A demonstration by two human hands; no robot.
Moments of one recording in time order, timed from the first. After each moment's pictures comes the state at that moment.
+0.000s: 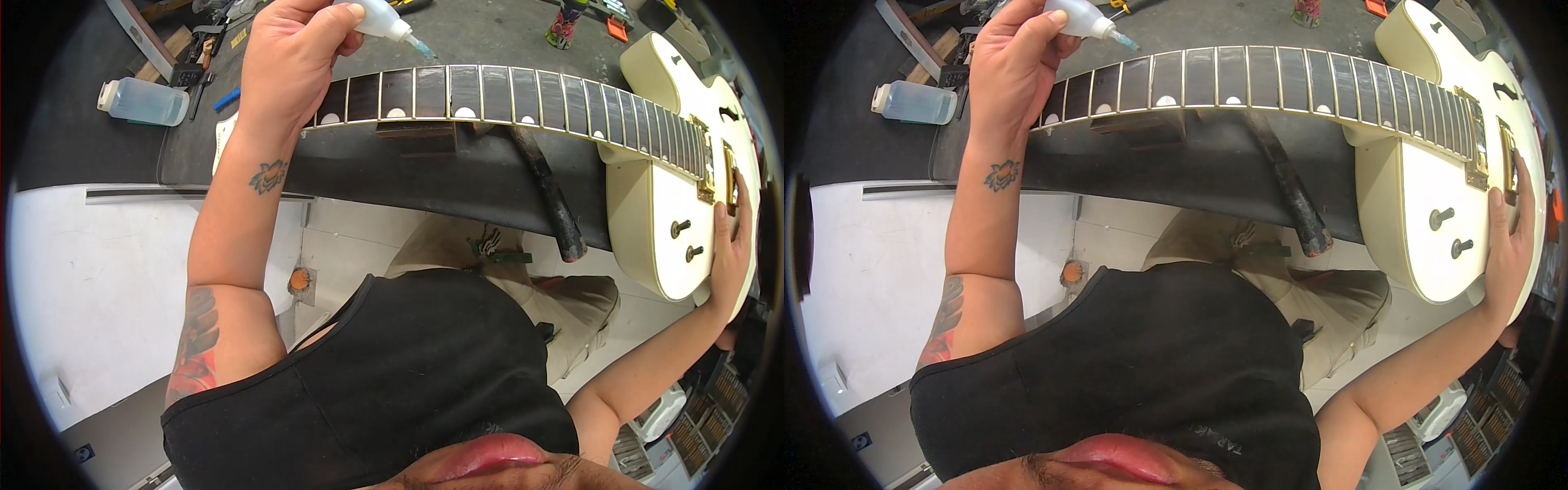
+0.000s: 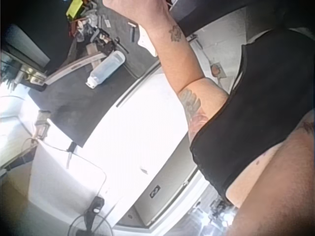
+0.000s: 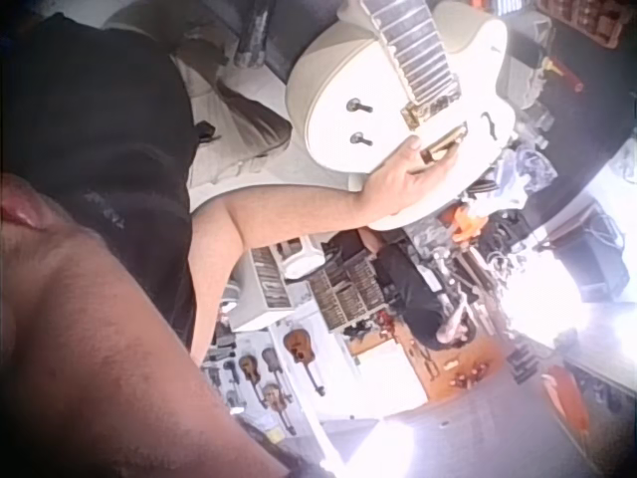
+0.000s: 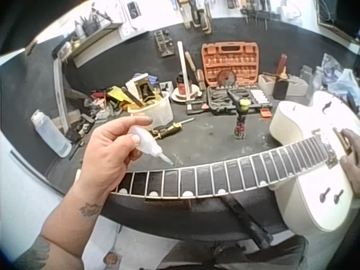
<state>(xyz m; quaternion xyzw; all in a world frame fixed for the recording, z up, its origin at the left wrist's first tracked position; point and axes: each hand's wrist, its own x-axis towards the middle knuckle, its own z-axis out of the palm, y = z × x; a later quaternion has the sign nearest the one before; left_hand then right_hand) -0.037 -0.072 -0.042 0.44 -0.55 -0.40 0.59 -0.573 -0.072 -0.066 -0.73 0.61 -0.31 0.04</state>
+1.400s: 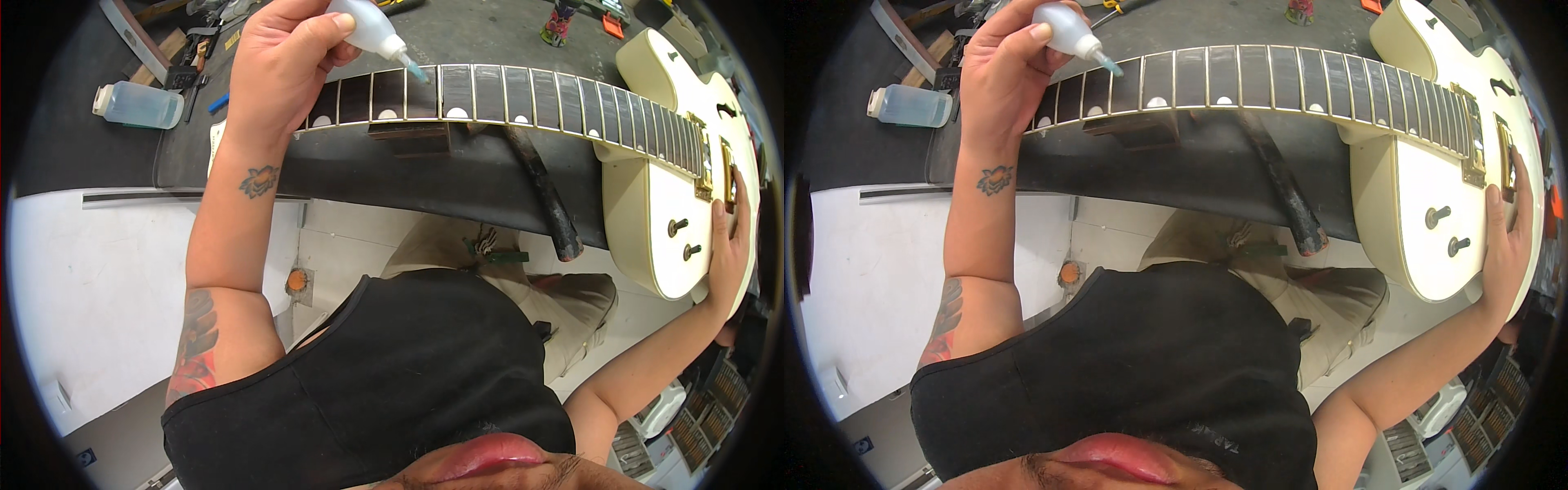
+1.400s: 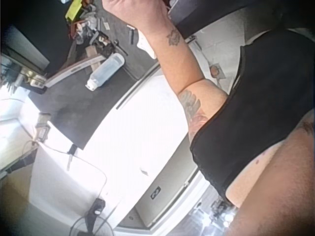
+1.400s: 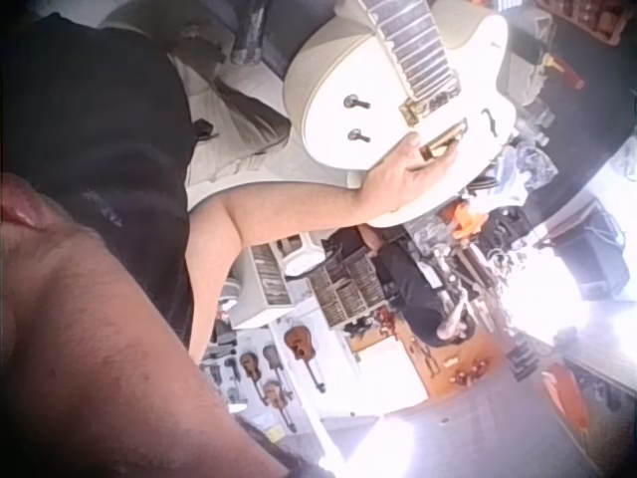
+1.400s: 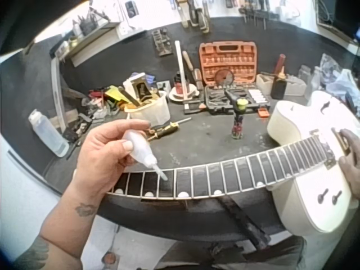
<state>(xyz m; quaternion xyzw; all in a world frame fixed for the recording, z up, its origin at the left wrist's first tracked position) -0.033 -0.067 -0.042 0.36 -0.58 -0.45 0.57 -0.579 -0.071 -0.065 -0.73 0.61 -0.29 0.05</state>
